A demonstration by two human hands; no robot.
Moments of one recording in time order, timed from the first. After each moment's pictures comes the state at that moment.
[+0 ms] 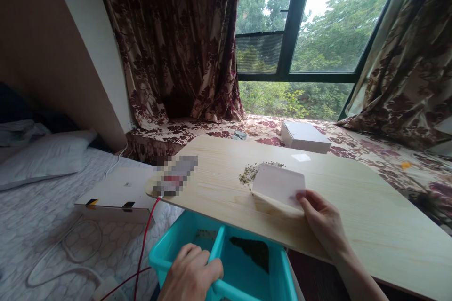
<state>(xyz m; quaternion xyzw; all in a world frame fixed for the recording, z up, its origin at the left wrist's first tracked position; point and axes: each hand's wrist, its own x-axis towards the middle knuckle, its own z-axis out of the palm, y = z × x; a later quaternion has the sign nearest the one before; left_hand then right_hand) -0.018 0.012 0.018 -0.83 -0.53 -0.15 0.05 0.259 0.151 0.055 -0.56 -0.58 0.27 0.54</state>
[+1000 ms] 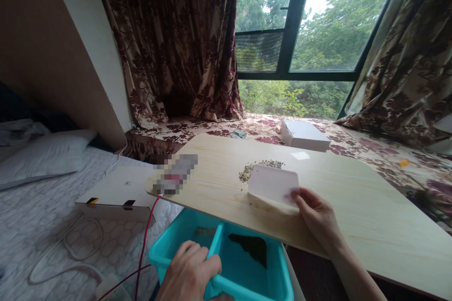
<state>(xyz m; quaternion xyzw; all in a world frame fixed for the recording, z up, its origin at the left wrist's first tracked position) -0.019 0.010 0.036 -0.82 -0.56 -0.10 -0.03 0.255 0.150 0.055 -0.53 -0.60 0.29 0.53</state>
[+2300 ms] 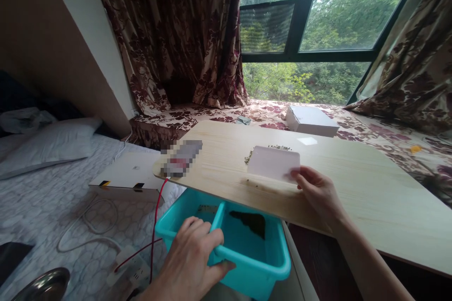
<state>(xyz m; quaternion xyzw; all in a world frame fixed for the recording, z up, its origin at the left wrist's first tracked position) -0.020 0.004 0.052 -0.77 -0.61 -0.15 -0.11 0.243 0.160 0.058 -0.51 -0.61 0.33 0.50</state>
